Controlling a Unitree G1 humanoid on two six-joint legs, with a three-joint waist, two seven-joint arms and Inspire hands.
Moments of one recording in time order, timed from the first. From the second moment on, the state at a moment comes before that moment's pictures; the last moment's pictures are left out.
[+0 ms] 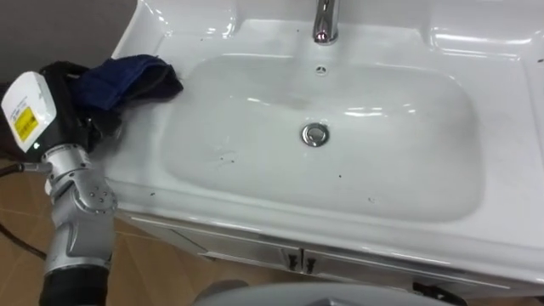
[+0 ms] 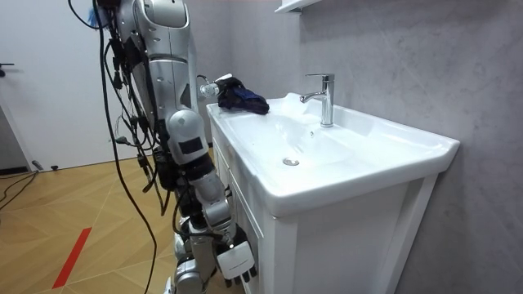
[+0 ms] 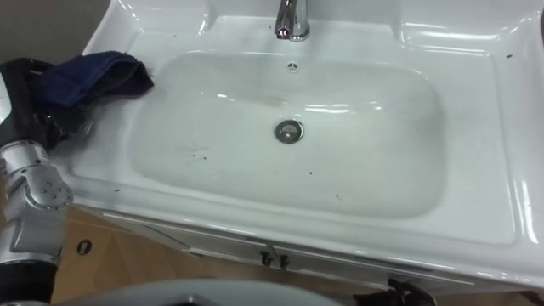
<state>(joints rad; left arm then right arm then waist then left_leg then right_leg) 0.07 0.27 0.19 0.22 0.68 0.08 0.42 0.12 -0.31 -0.01 1.22 0.15 0.08 0.17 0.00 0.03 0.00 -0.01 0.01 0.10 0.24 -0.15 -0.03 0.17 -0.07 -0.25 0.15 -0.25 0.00</state>
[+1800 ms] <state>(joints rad) 0.07 0.27 0.23 0.06 0.53 0.05 0.49 0.12 -0.31 -0.01 1.20 0.17 0.07 0.19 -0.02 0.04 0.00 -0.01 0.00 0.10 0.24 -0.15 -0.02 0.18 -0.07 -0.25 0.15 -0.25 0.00</state>
